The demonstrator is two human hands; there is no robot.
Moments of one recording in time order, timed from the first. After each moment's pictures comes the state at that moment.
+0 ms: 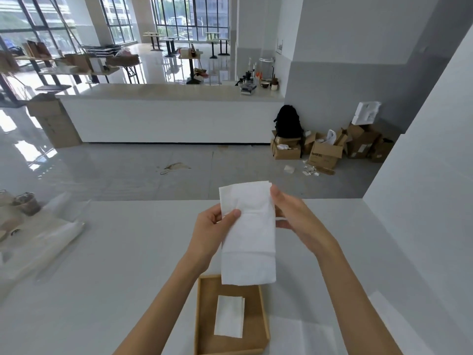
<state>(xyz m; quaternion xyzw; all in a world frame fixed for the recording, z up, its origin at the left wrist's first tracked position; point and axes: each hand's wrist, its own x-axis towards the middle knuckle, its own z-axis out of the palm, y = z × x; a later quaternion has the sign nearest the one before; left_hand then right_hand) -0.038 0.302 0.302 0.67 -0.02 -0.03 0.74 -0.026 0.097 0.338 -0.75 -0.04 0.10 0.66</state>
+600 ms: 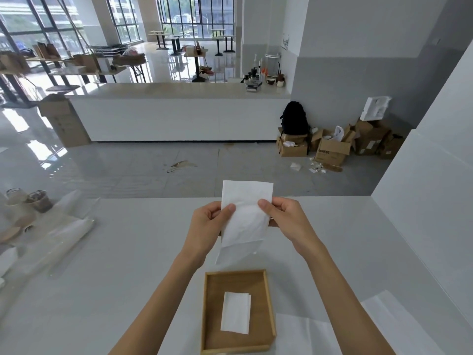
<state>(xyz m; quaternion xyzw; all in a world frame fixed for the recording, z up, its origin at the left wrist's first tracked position) -0.035 0.320 0.302 0.71 0.00 -0.01 0.70 -0.017 0.120 0.302 -0.72 -0.01 0.02 0.69</state>
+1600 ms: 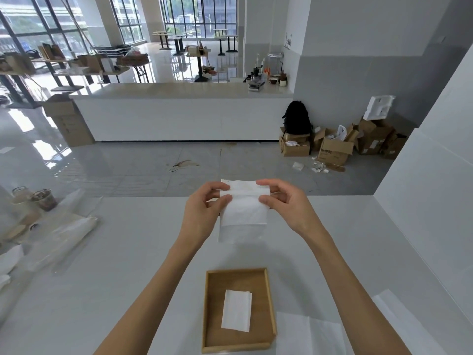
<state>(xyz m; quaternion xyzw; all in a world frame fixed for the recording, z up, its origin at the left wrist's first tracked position) -0.022 0.325 0.320 0.77 -0.03 0.11 0.63 -0.007 0.105 0.317 -0.77 -0.13 -0.05 0.62</state>
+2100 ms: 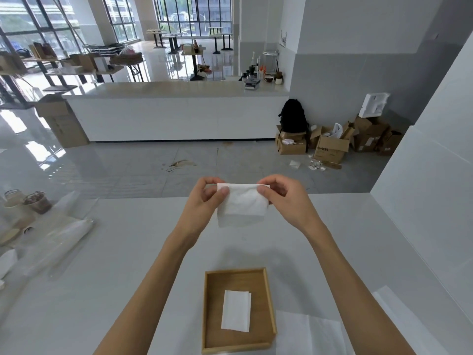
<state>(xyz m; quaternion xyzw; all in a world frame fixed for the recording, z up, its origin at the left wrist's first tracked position) -0.009 0.333 0.320 0.70 -0.08 0.02 0.71 -0.002 0.112 0.332 -0.81 -0.10 -0.08 0.58</state>
